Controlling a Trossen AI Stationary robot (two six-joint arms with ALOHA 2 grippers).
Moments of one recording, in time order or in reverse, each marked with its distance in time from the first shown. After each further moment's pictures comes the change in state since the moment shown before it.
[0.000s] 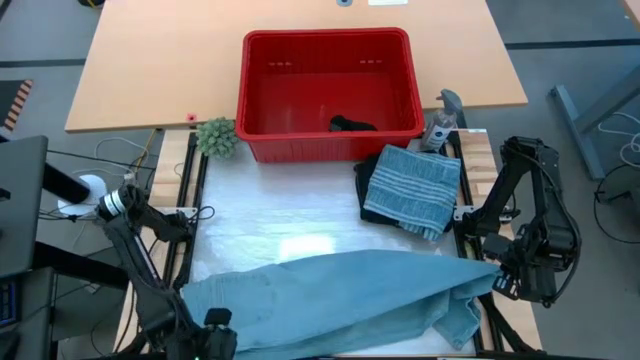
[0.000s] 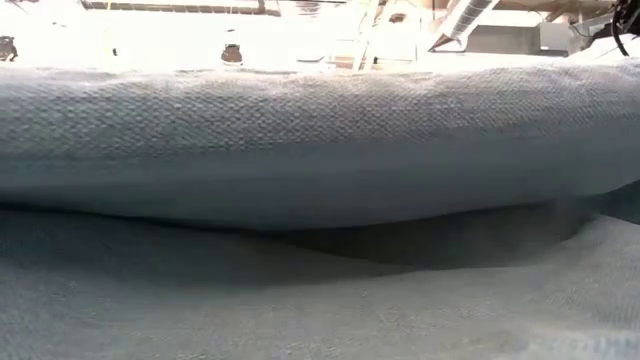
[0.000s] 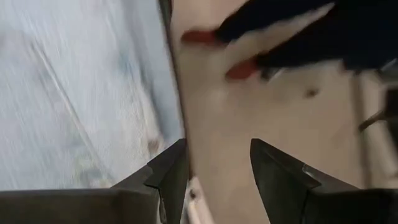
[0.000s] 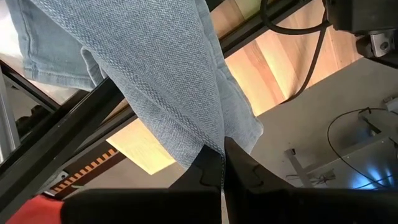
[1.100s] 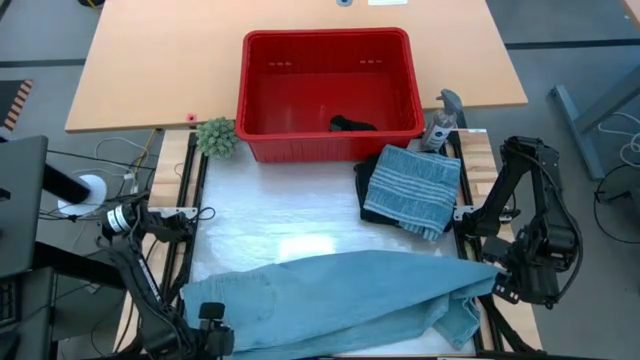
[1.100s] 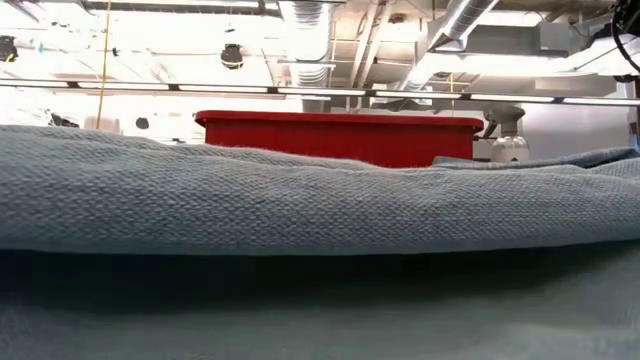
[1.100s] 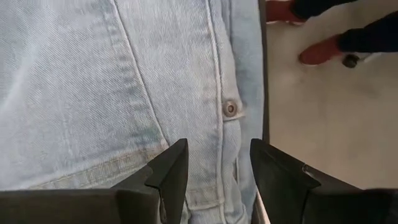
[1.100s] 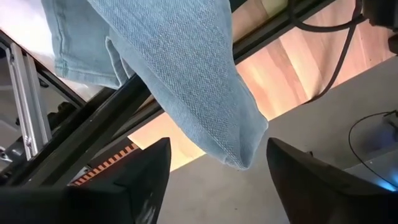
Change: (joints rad) left arm -0.064 0.130 -0.005 -0.177 -0.119 -0.108; right arm -0.003 -0.004 0.000 0.066 0.035 0.019
